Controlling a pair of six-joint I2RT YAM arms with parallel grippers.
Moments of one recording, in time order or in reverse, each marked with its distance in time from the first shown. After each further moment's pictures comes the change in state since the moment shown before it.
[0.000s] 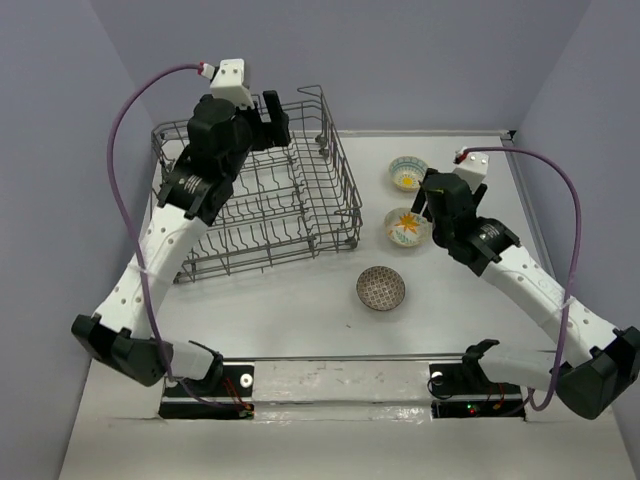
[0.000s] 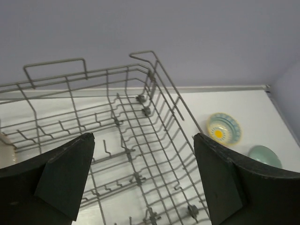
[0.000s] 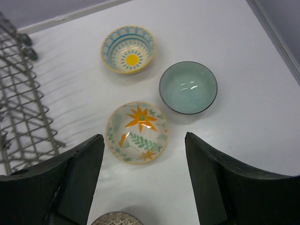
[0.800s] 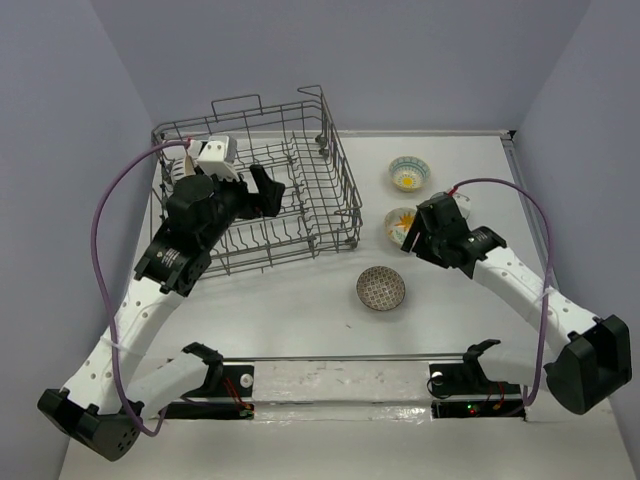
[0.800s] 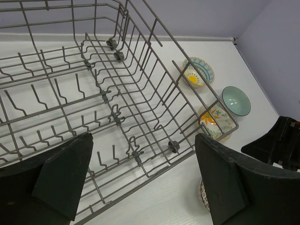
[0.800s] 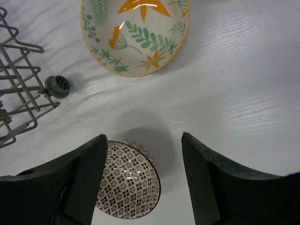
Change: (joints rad) left arm -0.016 -0.487 -0.554 0.021 0.212 -0.120; right arm -0.183 0.043 -0.185 -0.171 -0.527 0.275
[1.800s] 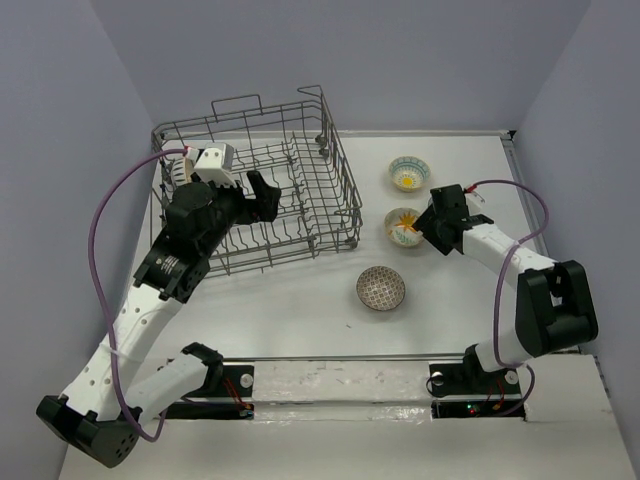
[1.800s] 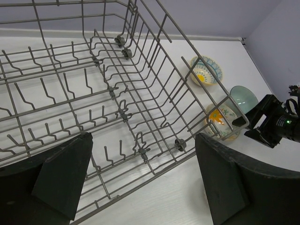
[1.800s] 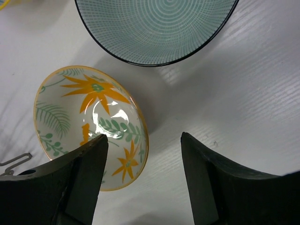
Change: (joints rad) left arm 0.000 -0.045 -0.064 0.014 -0.031 0.006; right arm -0.235 0.303 -0.031 0.305 0.003 0.135
